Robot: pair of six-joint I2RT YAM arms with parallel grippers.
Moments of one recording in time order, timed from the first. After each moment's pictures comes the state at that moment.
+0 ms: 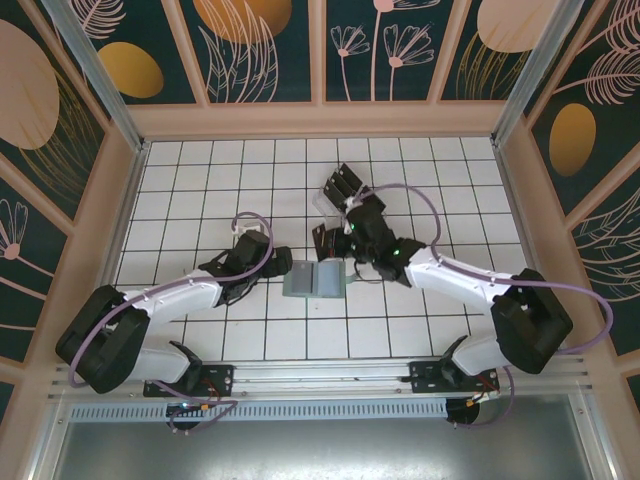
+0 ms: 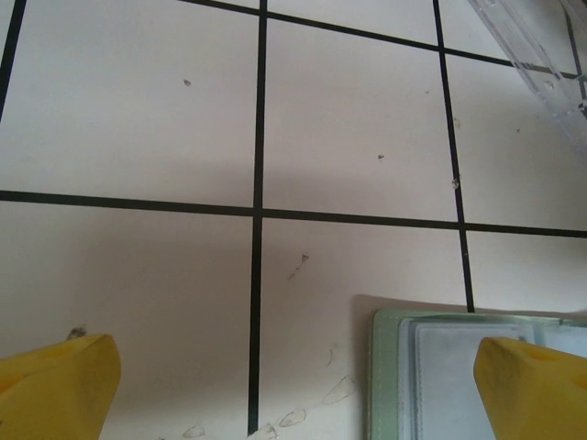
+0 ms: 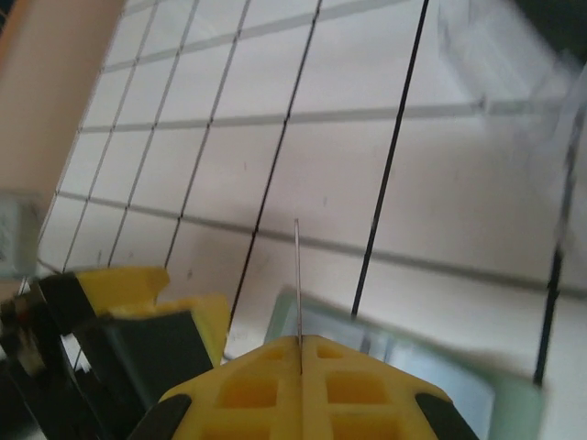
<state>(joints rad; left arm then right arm) -0.64 1.35 0.57 -0.06 -0.22 -0.68 0.81 1.41 0.81 -0.01 -0.06 0.72</state>
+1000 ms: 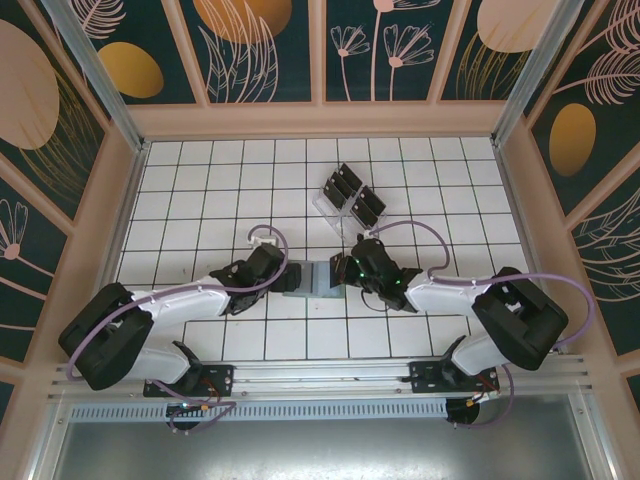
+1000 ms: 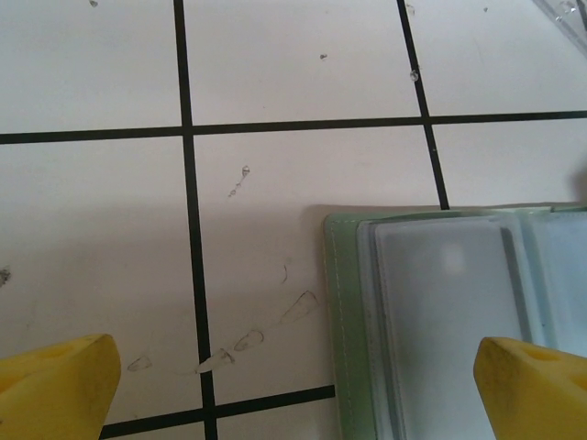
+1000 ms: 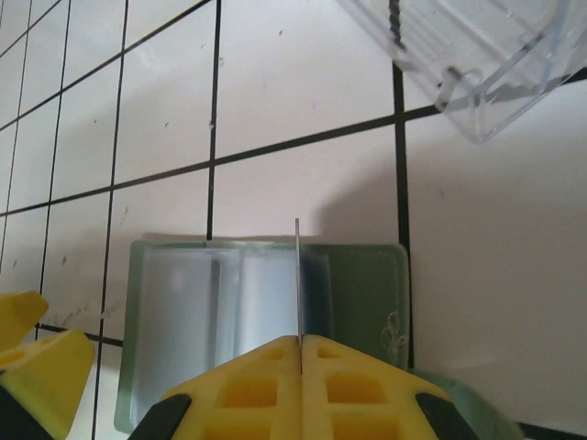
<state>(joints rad) -0.78 1.38 0.56 -0.09 -0.27 -0.64 0.82 1.44 0.54 0.19 0.06 0.92</state>
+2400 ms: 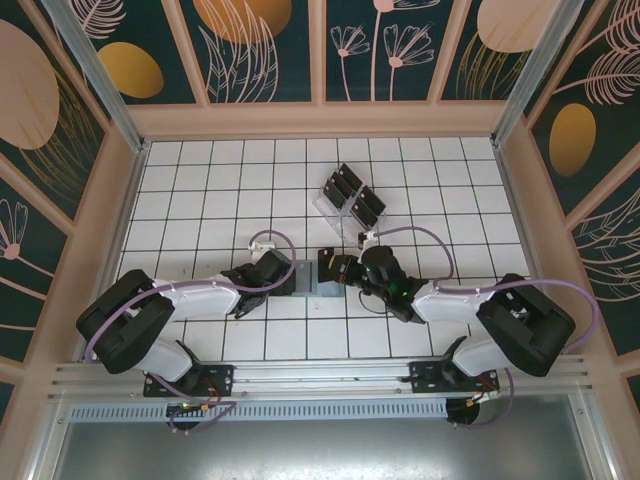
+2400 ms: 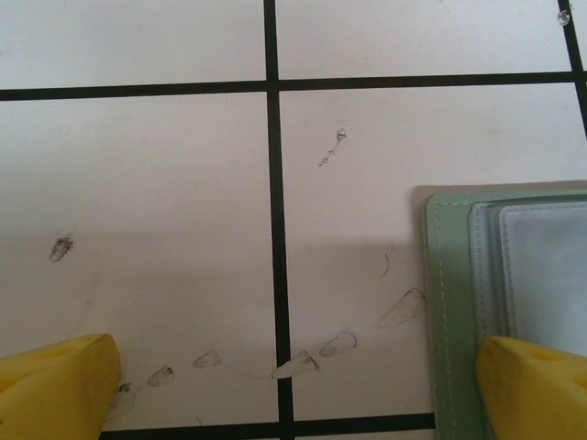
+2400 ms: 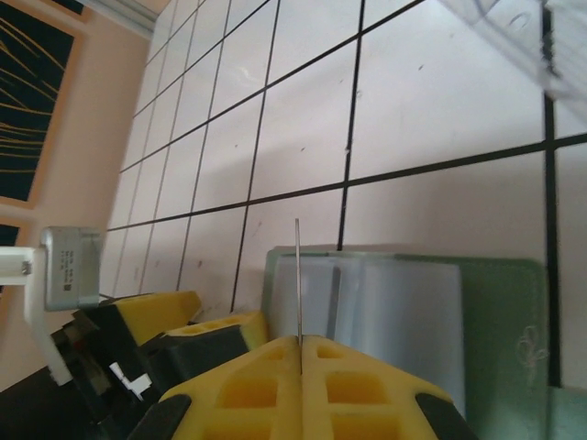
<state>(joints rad) -0.79 1.49 0.56 -0.10 -0.40 -0.68 0.85 1.40 0.42 0.53 -0.01 0.98</state>
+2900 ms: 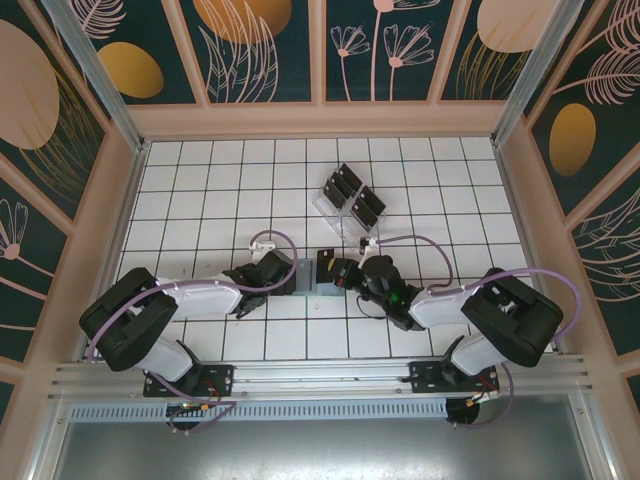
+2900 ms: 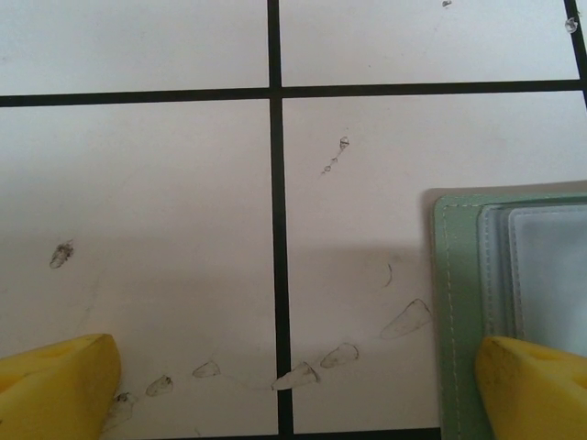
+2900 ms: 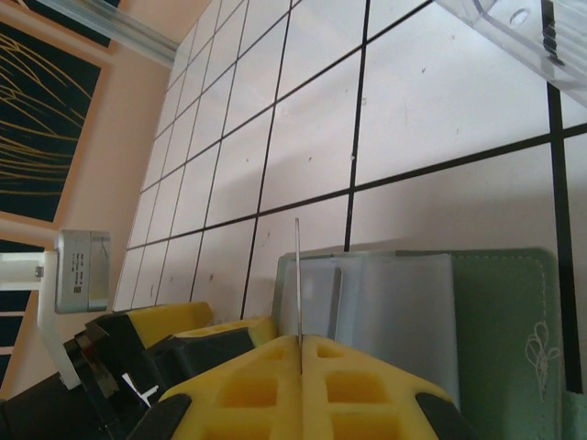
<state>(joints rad) -0.80 1.51 0.56 -0.09 -0.42 -0.69 0.88 1.47 0.35 0.75 0.06 1.02</state>
